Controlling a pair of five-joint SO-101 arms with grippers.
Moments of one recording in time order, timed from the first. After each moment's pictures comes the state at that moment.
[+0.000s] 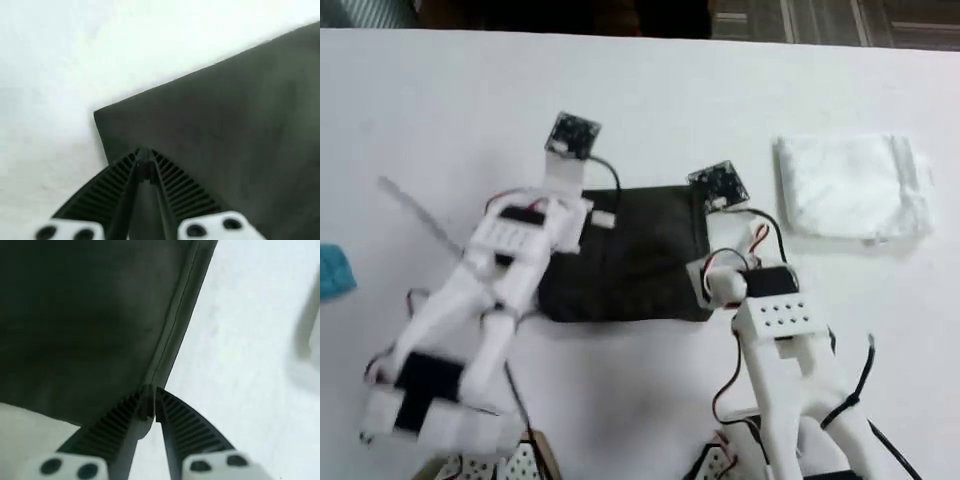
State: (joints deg) left arm 5.7 2.0 29.4 39.2 -0.9; right arm -12.0 -35.7 56.7 51.2 15.9
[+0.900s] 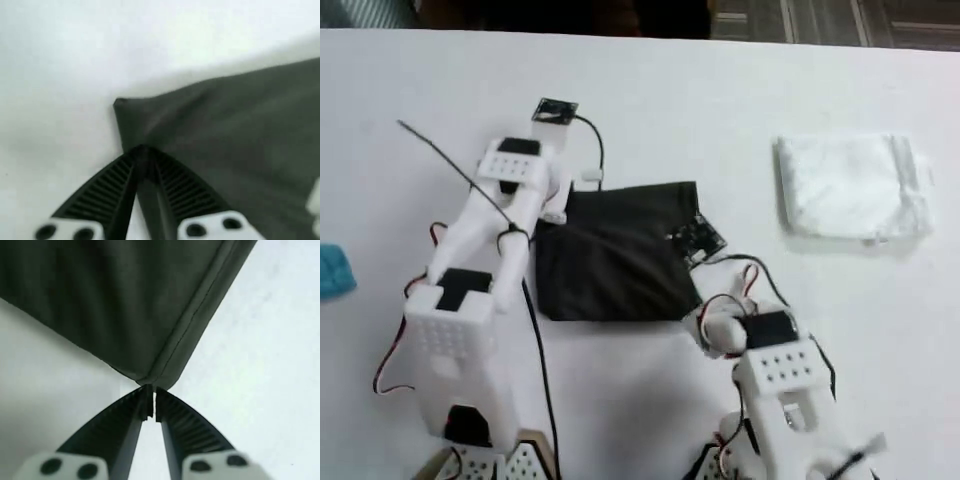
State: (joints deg) left arm 0.0 27.8 -6.2 69.6 0.2; right arm -15.6 -54.6 69.5 58.4 24.9
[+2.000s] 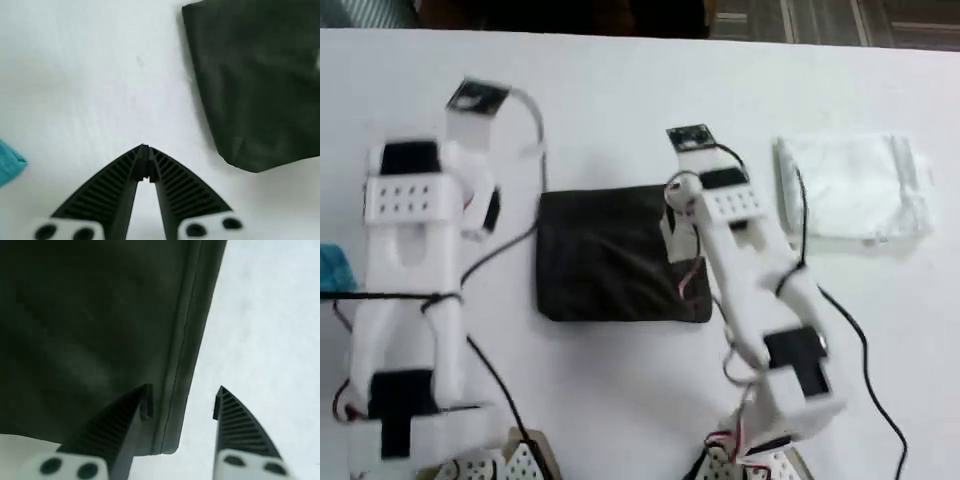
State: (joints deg) left arm -13.6 -10.4 11.8 85.8 -14.5; right arm -16.6 9.3 11.9 74.4 1.4
